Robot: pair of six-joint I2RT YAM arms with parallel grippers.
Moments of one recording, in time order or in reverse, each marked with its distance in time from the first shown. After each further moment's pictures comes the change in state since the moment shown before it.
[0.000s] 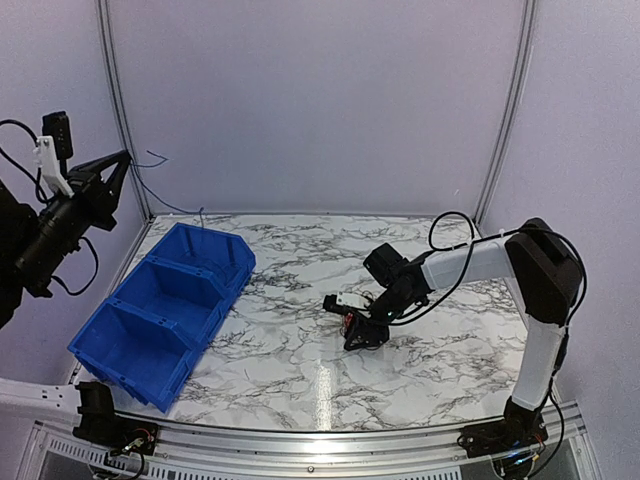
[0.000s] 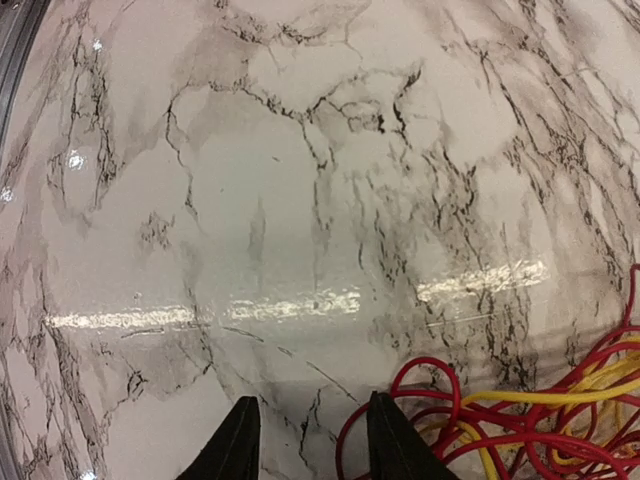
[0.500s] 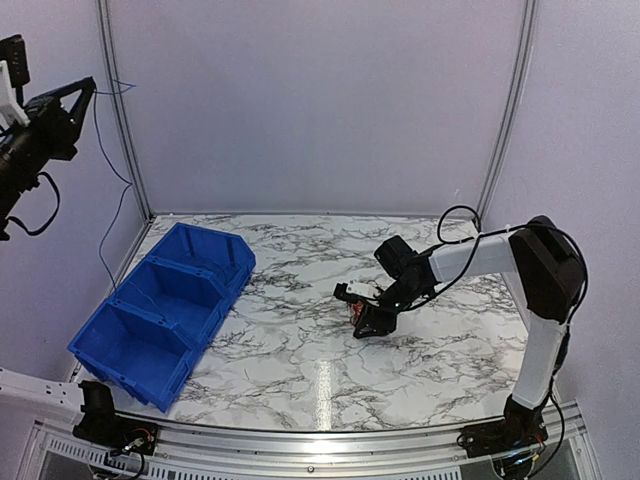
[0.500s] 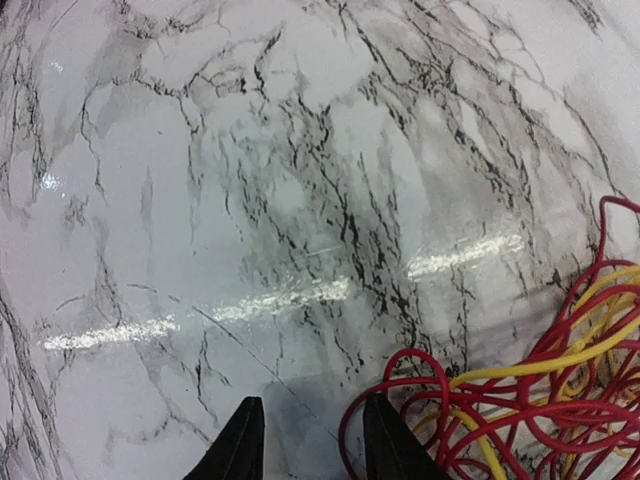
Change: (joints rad) left arm 0.000 0.168 0.435 -0.099 -0.006 0.152; right arm -0.075 0.001 0.018 -0.003 0.043 0.026
